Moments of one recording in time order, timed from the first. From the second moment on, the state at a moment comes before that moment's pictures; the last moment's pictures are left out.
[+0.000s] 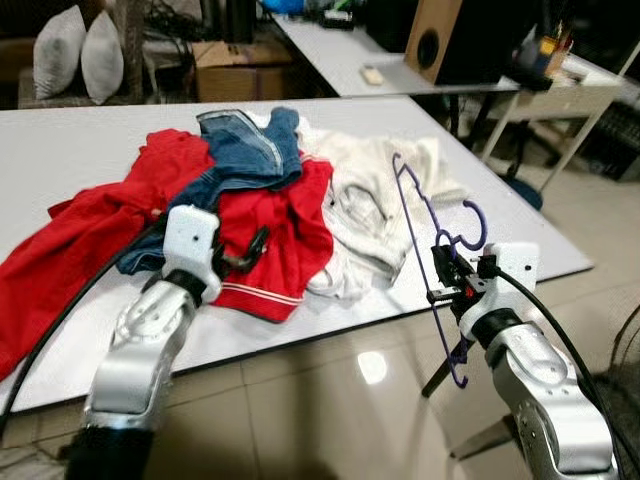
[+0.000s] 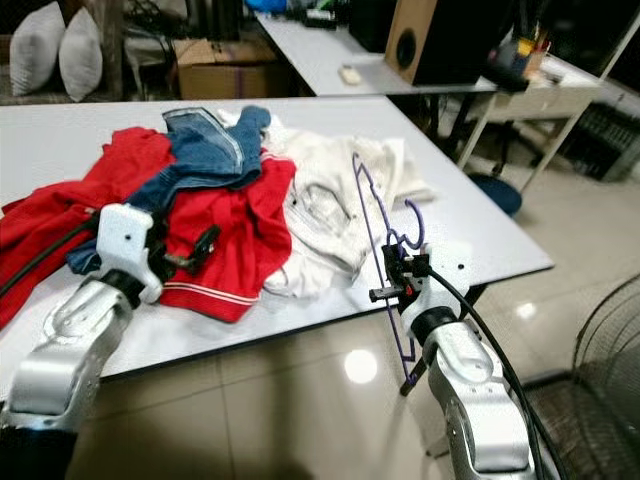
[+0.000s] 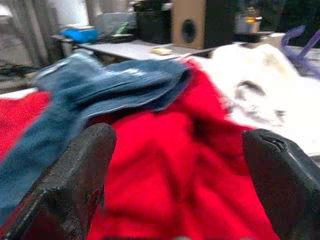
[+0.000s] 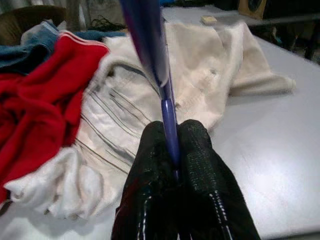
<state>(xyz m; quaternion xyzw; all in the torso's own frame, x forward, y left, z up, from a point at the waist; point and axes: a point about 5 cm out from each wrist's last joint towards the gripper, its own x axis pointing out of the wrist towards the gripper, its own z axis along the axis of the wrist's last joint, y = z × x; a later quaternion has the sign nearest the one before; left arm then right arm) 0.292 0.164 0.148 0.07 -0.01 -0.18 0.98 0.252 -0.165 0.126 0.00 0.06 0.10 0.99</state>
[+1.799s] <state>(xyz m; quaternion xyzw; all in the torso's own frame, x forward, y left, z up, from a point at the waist) 0.288 0.203 0.111 0.34 0.14 -0.41 0.84 0.236 -0.164 0.108 -0.07 0.11 0.24 0.96</state>
